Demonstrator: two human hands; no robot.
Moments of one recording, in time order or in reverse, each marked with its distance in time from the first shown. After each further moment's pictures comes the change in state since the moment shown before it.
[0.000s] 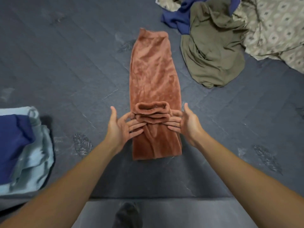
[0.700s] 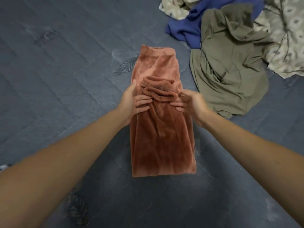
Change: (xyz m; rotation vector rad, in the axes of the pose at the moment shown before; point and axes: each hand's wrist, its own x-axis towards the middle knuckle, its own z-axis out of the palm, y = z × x) left_hand 0.192 0.171 0.092 0.233 -0.077 0.070; right_hand 0.179 -0.165 0.012 -0.110 0.064 -0.143
